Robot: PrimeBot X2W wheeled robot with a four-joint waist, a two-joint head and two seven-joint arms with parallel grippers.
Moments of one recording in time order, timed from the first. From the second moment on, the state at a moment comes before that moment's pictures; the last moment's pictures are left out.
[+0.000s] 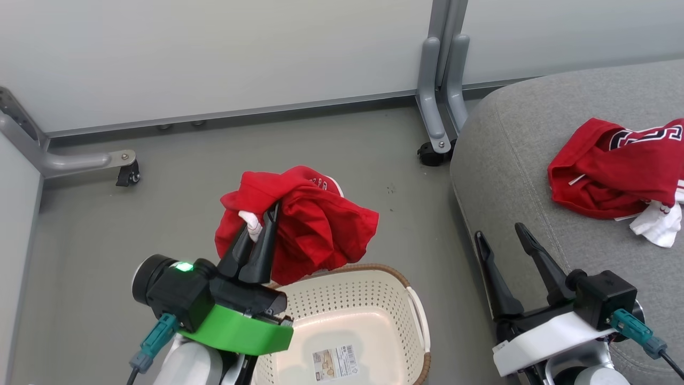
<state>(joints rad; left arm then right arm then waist) -0.16 0.15 -0.40 -0.06 -0.34 -0.07 -0.26 0.08 -0.07 0.14 -0.17 0.21 0.13 -0.05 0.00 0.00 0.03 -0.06</state>
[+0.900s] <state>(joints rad) -0.20 0.15 -0.46 -0.03 -0.31 -0.10 -0.26 -0.34 -0.15 0.63 0.02 0.42 0.13 -0.05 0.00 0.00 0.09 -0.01</state>
